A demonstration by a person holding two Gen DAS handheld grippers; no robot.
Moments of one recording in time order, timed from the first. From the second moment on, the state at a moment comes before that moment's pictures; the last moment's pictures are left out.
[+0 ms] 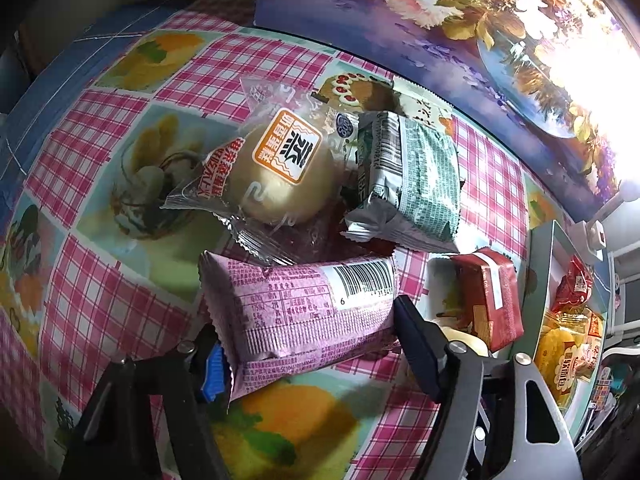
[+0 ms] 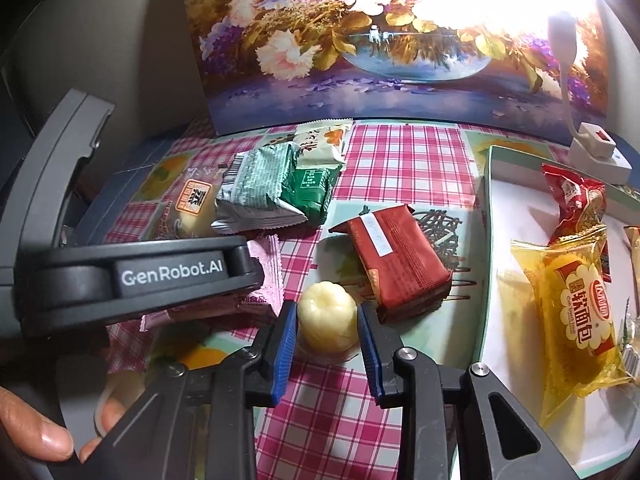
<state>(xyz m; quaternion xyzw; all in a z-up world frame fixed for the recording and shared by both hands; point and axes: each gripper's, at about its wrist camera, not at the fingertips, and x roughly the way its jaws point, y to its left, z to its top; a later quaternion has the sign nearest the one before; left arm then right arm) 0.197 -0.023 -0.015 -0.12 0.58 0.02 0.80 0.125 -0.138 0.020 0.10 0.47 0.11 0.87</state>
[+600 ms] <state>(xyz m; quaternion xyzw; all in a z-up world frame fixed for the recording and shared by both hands) 0.173 -0.002 0.024 -0.11 0.56 0.01 0.82 0.111 -0.154 0.055 0.12 0.44 0.12 0.88</state>
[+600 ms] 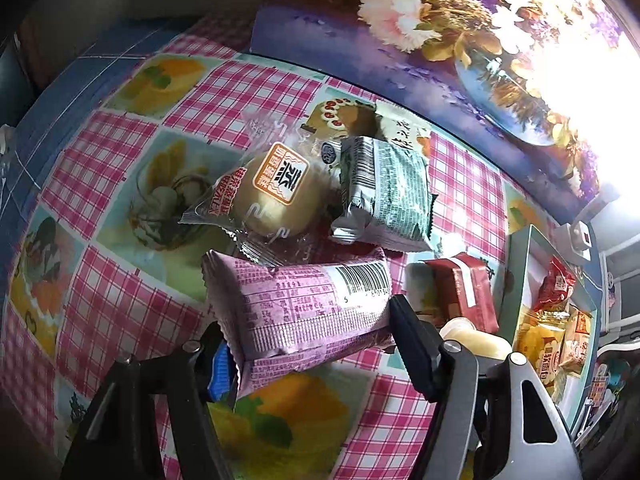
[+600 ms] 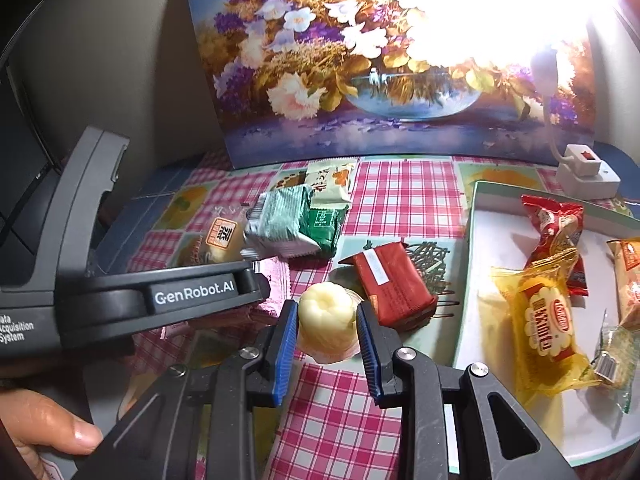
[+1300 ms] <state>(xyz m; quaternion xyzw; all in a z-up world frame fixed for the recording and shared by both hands) 0.152 -0.018 0.038 -0.13 0.56 -0.01 0.82 0.103 -0.178 0.058 0.15 0.43 0.11 0.88</state>
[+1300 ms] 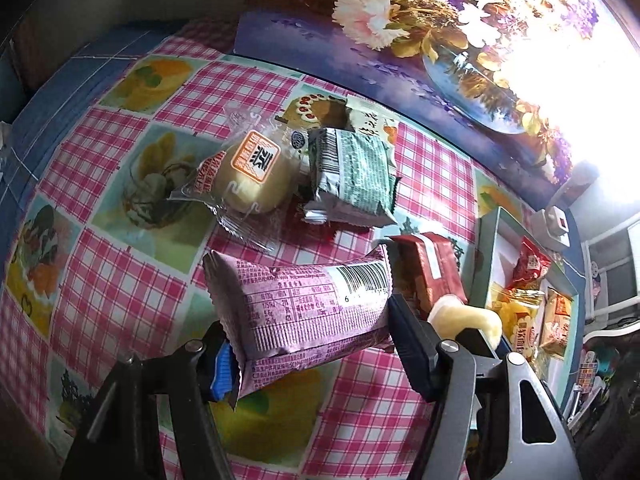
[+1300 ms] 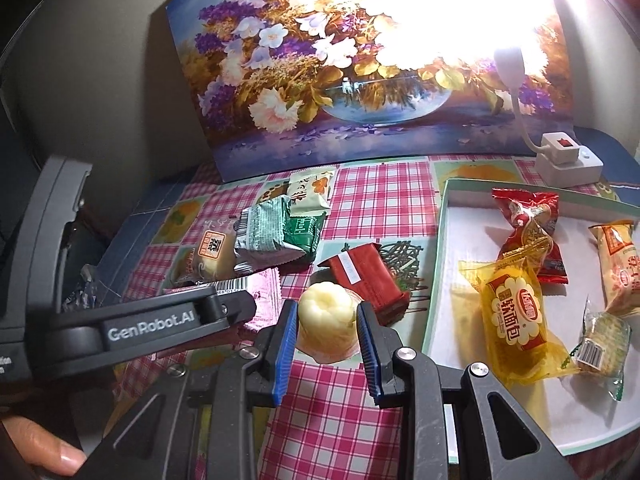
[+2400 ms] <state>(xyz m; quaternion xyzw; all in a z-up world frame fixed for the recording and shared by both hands) 0.097 -0.165 0.080 -0.01 0.53 -0.18 0.83 0.052 -0.345 0.083 0.21 0.37 -0.12 0.90</state>
